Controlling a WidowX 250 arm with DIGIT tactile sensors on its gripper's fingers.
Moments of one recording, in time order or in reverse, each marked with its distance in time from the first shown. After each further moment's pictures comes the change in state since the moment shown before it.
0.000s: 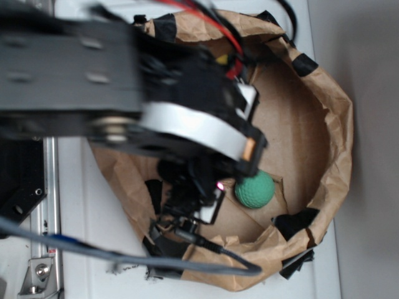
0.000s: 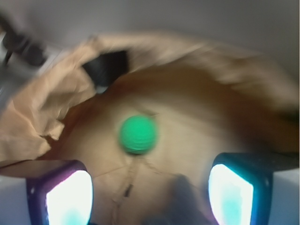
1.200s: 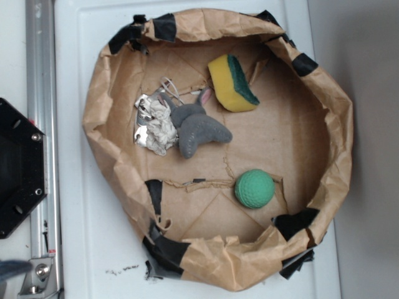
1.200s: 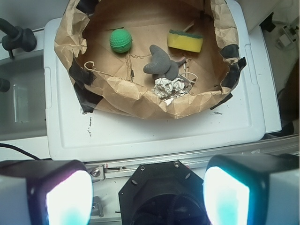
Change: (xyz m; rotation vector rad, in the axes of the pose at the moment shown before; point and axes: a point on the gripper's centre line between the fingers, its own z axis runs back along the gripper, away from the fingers) arm -0.093 -0.065 0.161 0.102 0.190 0.583
